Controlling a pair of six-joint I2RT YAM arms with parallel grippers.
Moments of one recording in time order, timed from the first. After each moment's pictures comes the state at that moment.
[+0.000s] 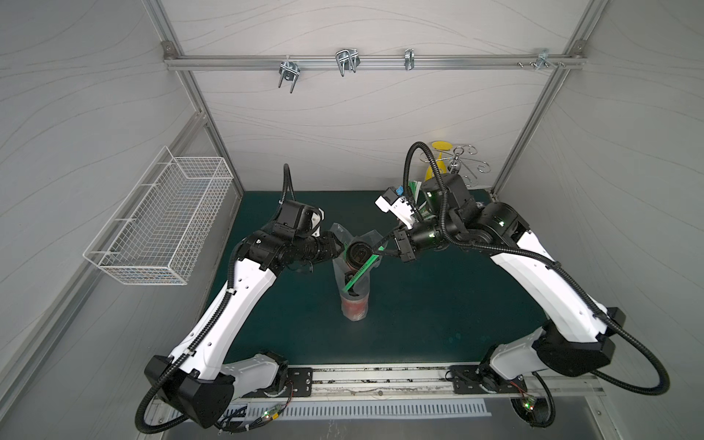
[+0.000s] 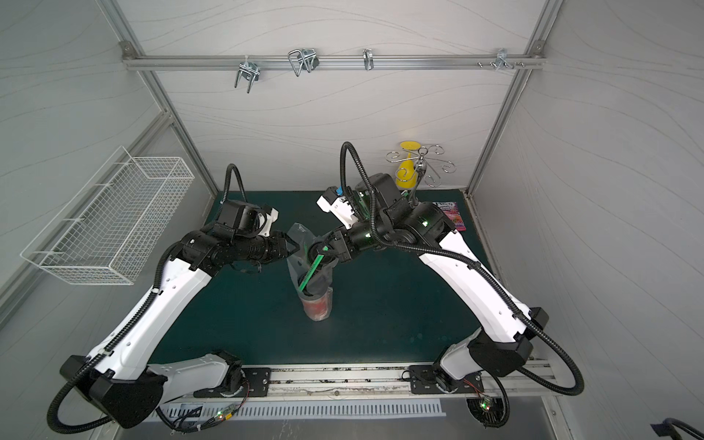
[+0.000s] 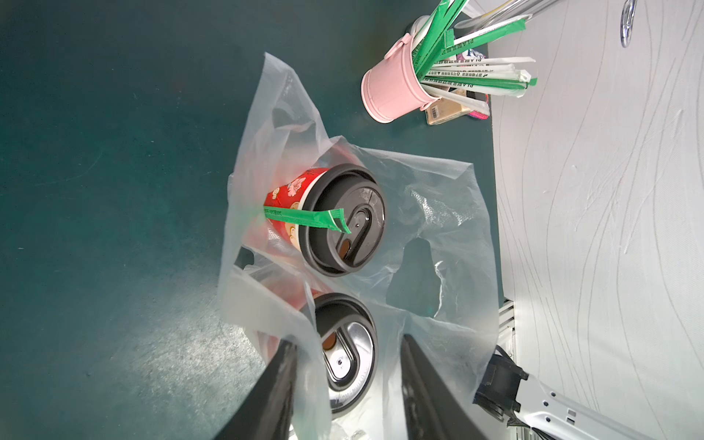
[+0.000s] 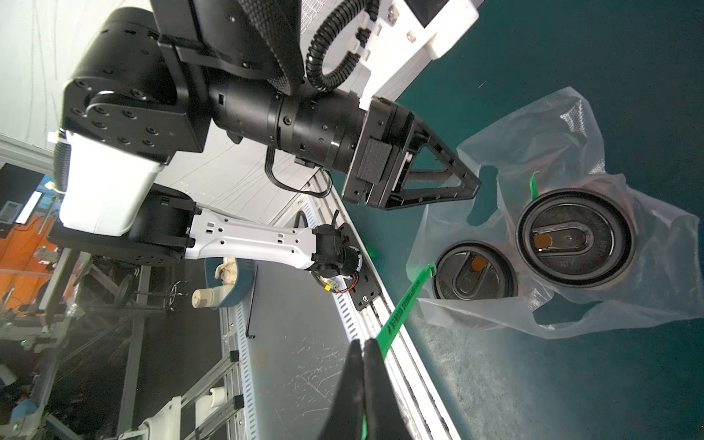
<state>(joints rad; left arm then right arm) -0.40 1.20 1.35 -1.01 0.31 -0.60 0.85 1.47 1.90 -1.11 -0.63 0.27</state>
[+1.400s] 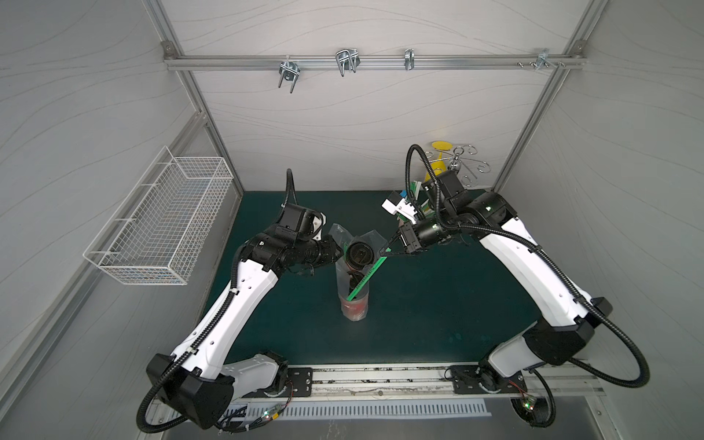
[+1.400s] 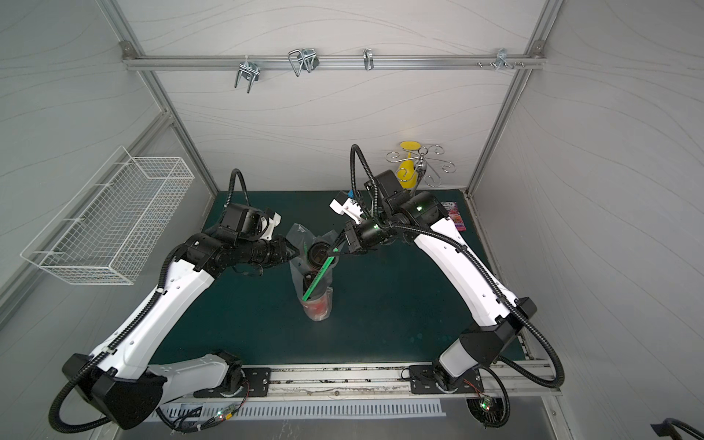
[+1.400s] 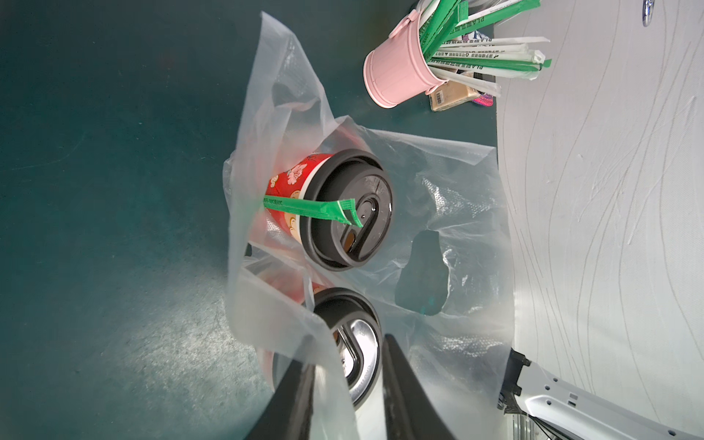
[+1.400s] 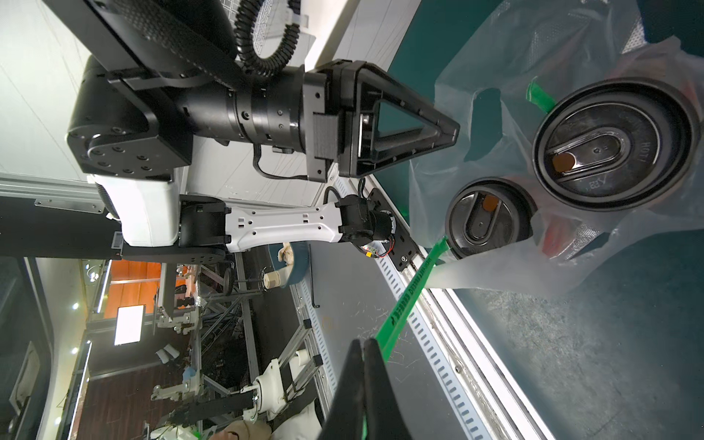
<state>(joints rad) -0.40 1.20 1.30 -0.99 0.34 -0.60 0.70 1.54 1.87 -1.24 -0.87 0.32</state>
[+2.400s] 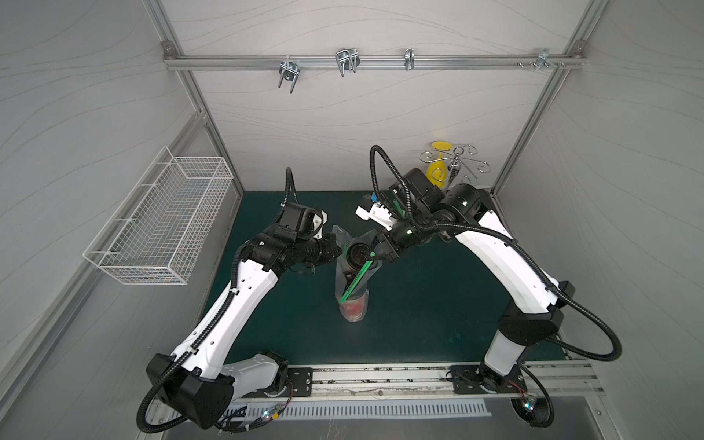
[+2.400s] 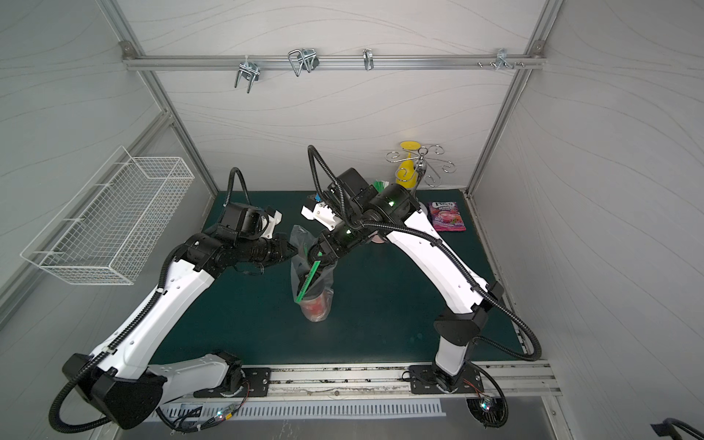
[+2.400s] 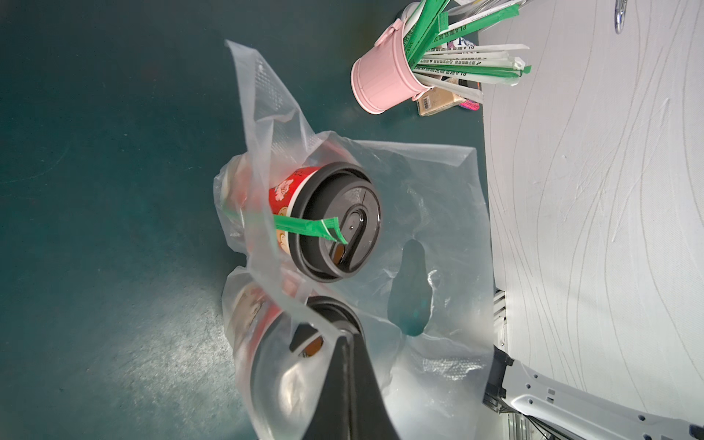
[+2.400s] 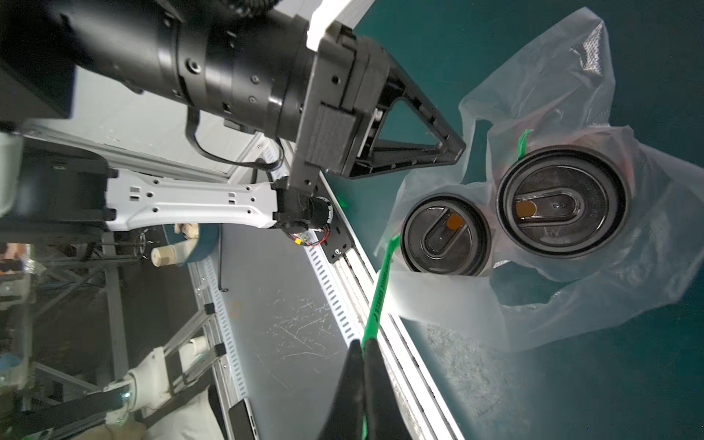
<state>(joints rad) -0.40 1.20 1.30 -0.96 0.36 -0.60 0.91 1.75 2.24 -1.46 -0.53 0.12</state>
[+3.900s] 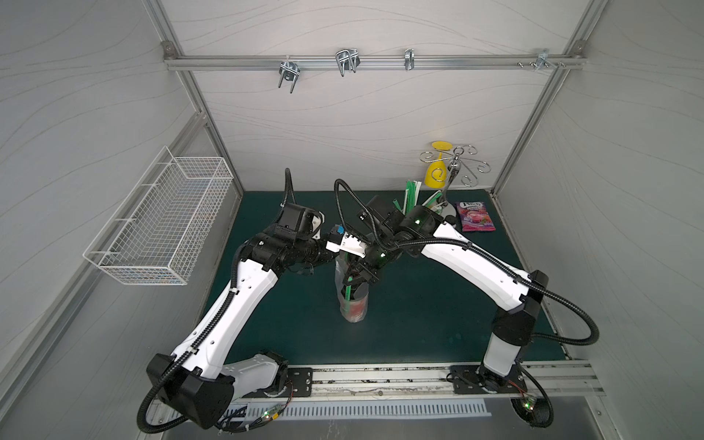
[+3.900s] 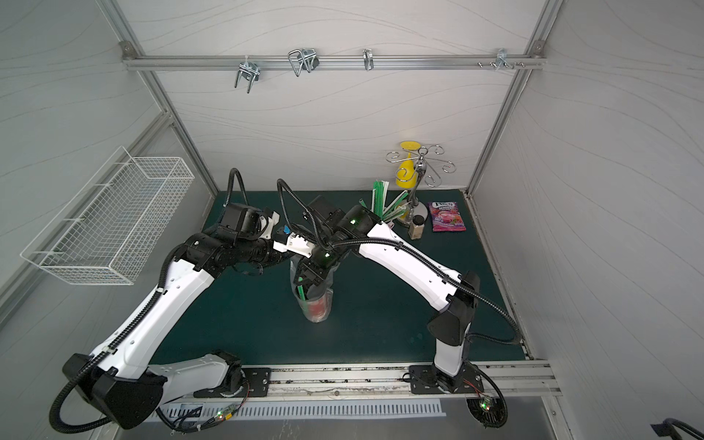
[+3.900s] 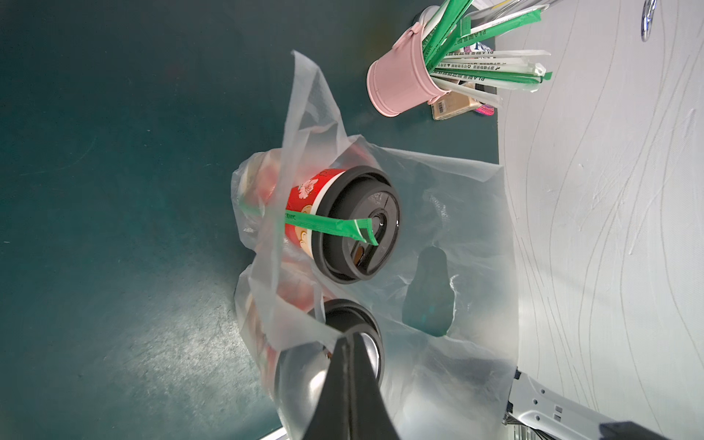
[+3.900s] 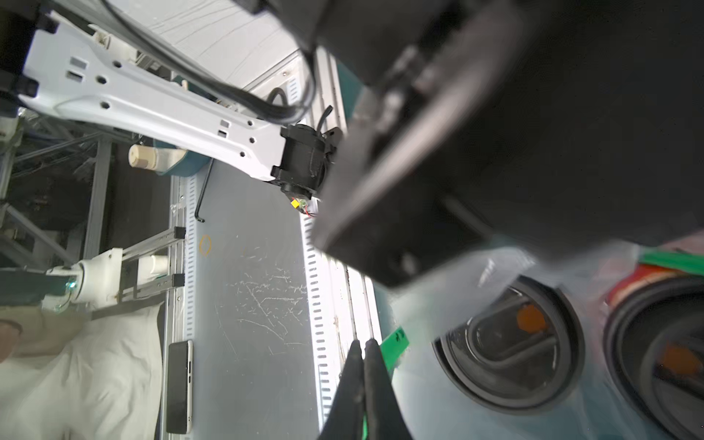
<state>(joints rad) -0.39 1.20 1.30 -0.98 0.33 -0.61 1.01 1.79 1.97 -1.22 -0.67 -0.17</state>
